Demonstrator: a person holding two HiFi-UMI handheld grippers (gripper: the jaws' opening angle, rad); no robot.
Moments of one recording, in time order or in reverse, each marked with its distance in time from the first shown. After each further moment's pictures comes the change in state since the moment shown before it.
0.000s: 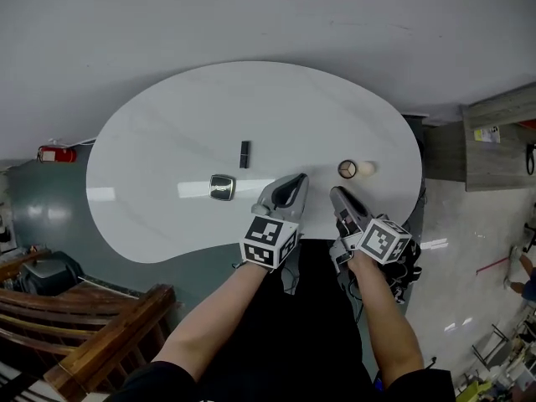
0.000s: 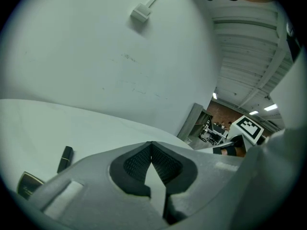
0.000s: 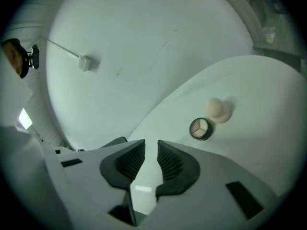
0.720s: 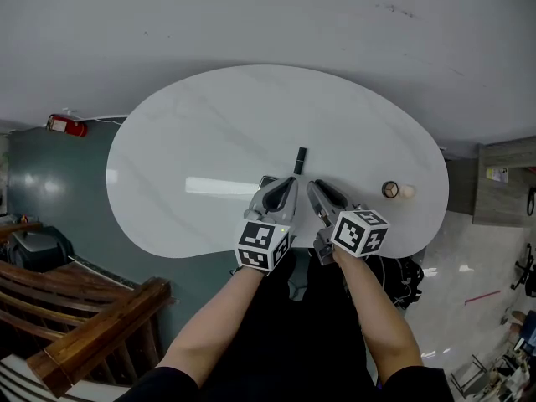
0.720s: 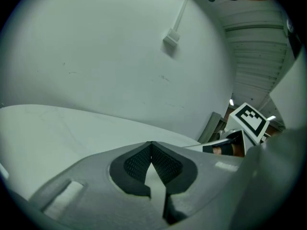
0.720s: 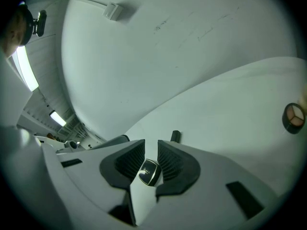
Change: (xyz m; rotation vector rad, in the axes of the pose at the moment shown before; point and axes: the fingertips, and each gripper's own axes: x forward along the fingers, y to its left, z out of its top) left arm -0.102 0.132 0.007 -0.063 -0.096 0.184; right arm 0.138 0.119 -0.078 -0.291 0.176 0.059
